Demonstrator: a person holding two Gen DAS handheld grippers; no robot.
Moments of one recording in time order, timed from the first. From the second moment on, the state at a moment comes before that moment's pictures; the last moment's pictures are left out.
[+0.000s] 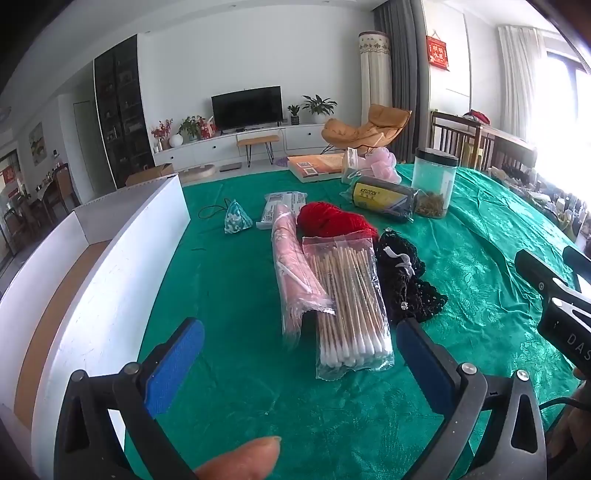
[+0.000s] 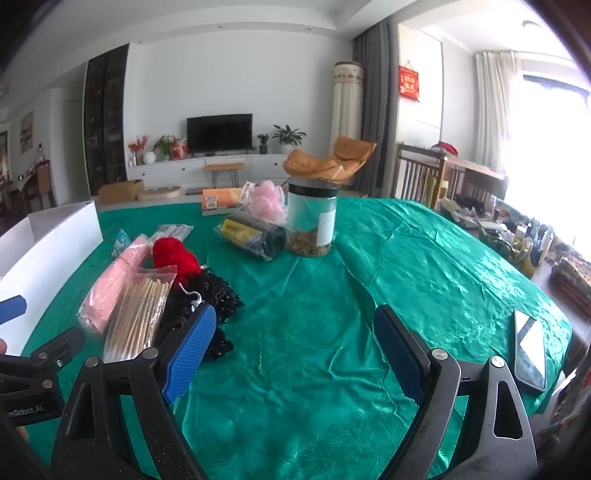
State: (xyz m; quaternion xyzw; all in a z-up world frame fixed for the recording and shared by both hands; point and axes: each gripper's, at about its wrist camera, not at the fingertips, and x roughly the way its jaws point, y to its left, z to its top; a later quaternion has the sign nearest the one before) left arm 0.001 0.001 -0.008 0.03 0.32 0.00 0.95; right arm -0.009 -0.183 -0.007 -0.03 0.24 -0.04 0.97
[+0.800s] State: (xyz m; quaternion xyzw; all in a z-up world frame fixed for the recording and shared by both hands) left arm 0.000 0.005 -0.016 0.03 0.34 0.01 0.94; right arm -0.009 -0.183 -0.007 -0.02 0.24 -0.04 0.97
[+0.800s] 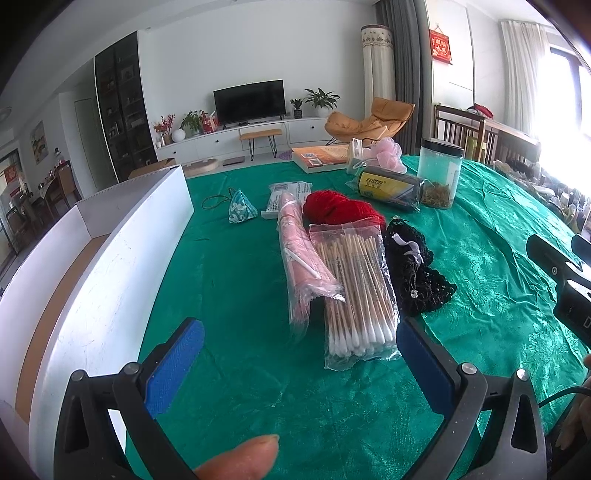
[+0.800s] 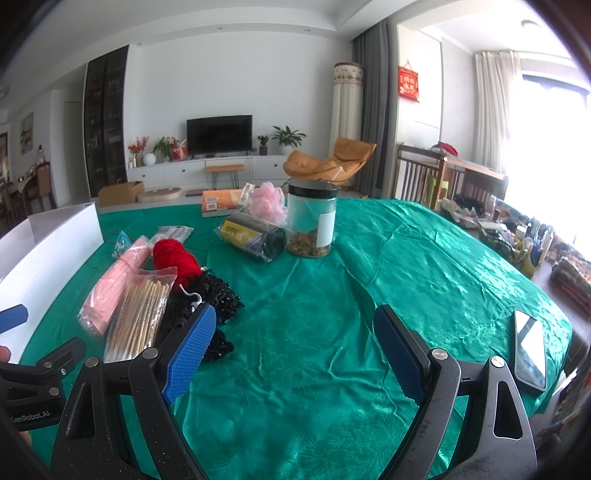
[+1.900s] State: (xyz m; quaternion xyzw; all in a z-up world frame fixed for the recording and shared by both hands) left arm 0.001 0.007 -0.024 0.04 0.36 0.02 0.93; right arm -0.006 -0.182 -0.009 -0.02 0.24 -0.04 0.97
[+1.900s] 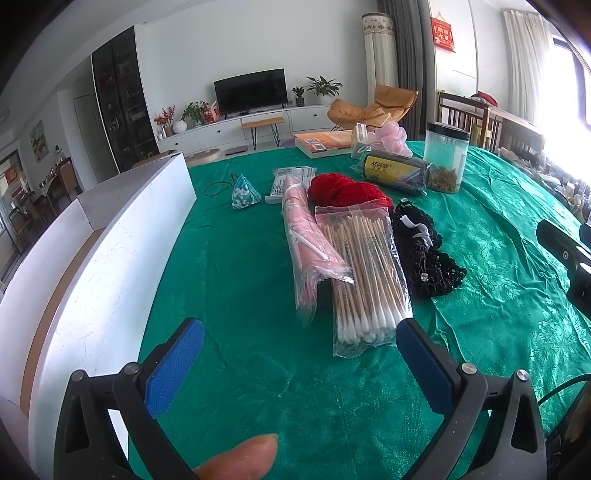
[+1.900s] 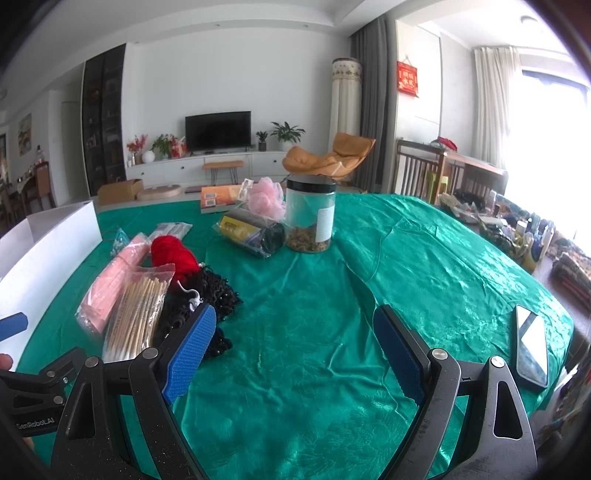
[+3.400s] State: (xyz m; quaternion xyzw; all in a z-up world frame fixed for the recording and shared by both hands) left arm 0.055 0.073 -0.083 -0.02 0.47 0.03 0.88; right arm 0.008 -0.179 -0.029 -0.02 0.30 -0.01 0.95
